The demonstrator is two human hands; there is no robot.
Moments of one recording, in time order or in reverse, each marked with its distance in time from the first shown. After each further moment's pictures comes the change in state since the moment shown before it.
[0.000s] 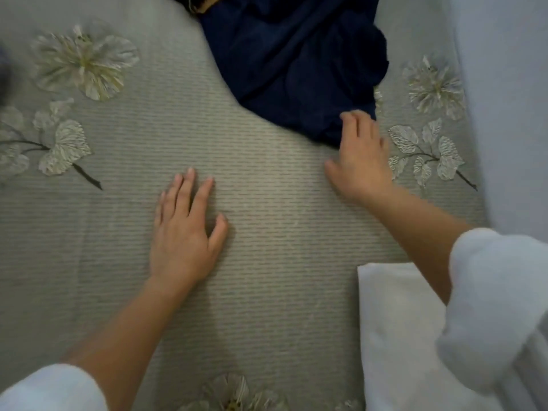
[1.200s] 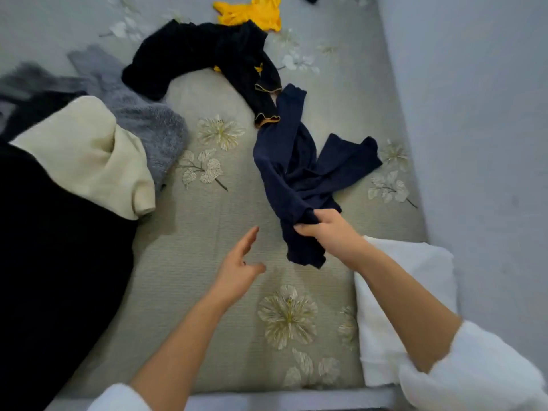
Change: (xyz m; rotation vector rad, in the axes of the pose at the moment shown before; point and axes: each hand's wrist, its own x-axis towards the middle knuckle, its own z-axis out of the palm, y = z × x) left_hand -0.188 -0.009 -0.199 -1.059 -0.340 -0.298; right_hand -0.228 -0.178 -0.180 0.949 -0.524 0.115
